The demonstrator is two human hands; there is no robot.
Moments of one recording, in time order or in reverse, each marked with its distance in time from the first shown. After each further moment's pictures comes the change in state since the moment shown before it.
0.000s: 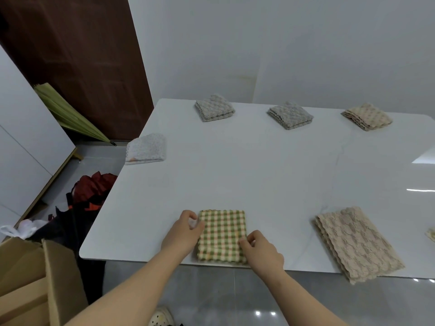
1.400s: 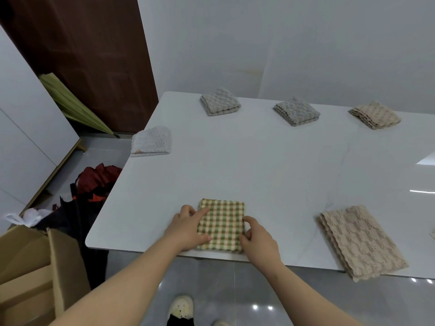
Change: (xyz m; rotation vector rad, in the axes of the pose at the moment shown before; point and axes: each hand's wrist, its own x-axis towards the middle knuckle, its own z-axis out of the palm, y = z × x) left_hand 0.007 -0.006 -0.011 0.497 -0.268 0.164; right_hand 0.005 -0.005 0.007 -0.041 0.009 -0.215
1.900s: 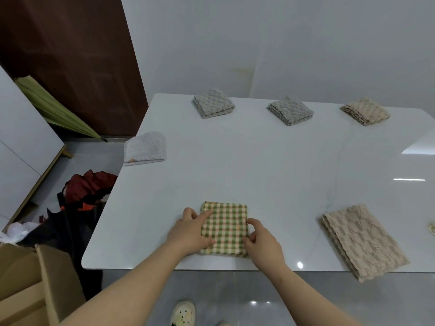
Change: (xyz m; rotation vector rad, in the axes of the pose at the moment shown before) left_hand 0.015 -0.002 -0.016 0.003 -0.032 0.025; right_hand 0.011 -0.014 0.000 0.037 0.031 0.086
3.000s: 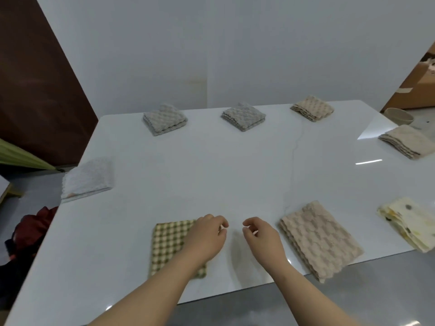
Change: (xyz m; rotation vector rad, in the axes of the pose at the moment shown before) left_hand 0.045 0.118 0.022 0.016 0.125 0.258; right_hand 0.020 0.050 -0.065 0.246 0.239 0.050
